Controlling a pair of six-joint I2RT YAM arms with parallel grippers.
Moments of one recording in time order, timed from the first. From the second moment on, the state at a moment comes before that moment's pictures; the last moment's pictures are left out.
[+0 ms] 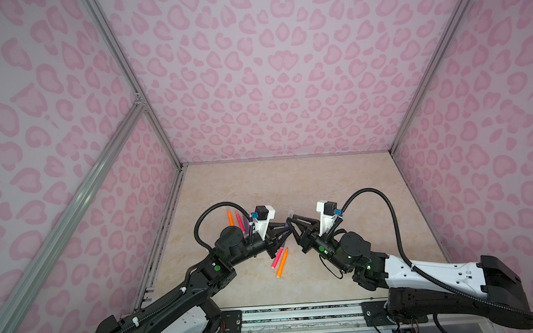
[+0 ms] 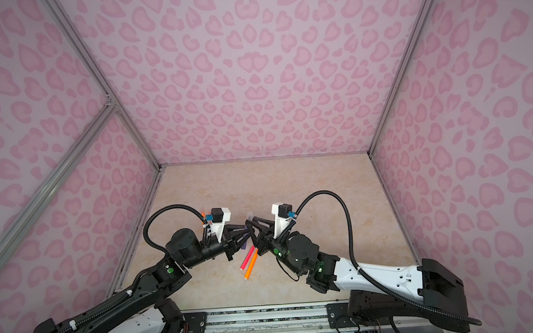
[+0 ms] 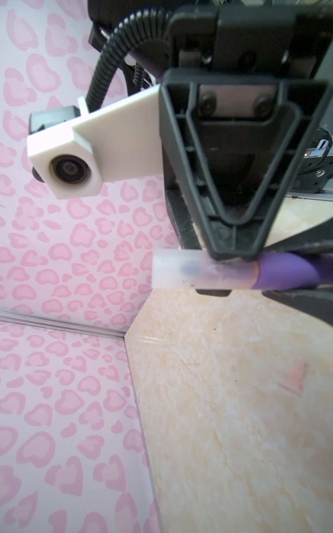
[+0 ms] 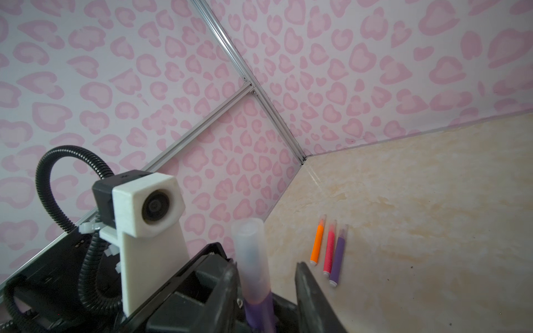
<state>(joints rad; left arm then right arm) -0.79 0.89 0.50 0.36 0.37 -0.31 1.17 1.11 0.61 0.55 0.38 0.64</state>
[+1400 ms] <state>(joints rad) -0.82 0.92 0.55 0.23 0.07 -0.22 1.11 1.42 1.25 -0.18 0.56 0.64</state>
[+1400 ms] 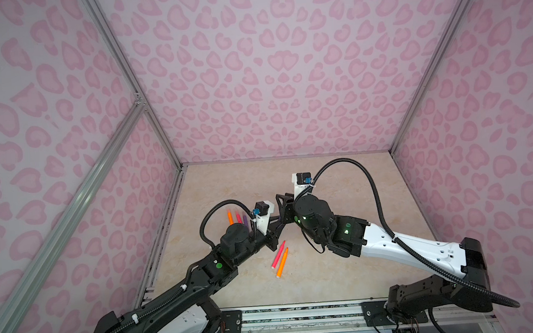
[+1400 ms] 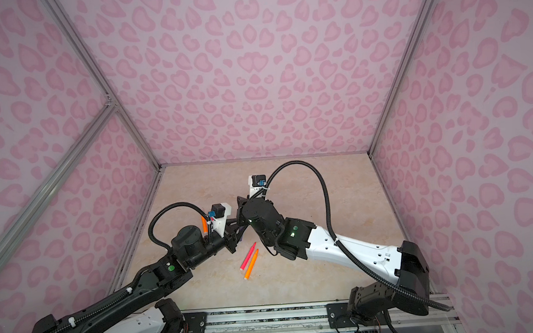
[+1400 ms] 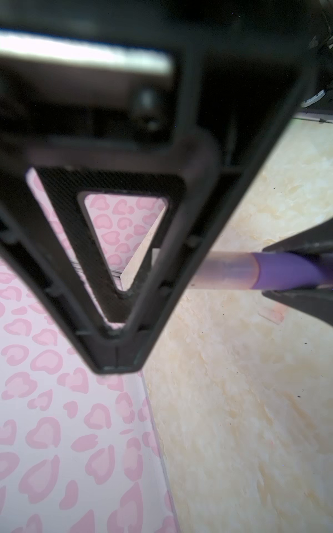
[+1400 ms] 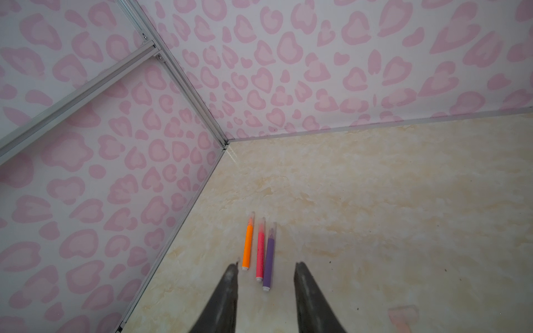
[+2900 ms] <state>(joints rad) -0.79 0.87 0.55 0.04 0.11 -0.24 1.19 1.42 1.06 0.06 0.64 0.71</state>
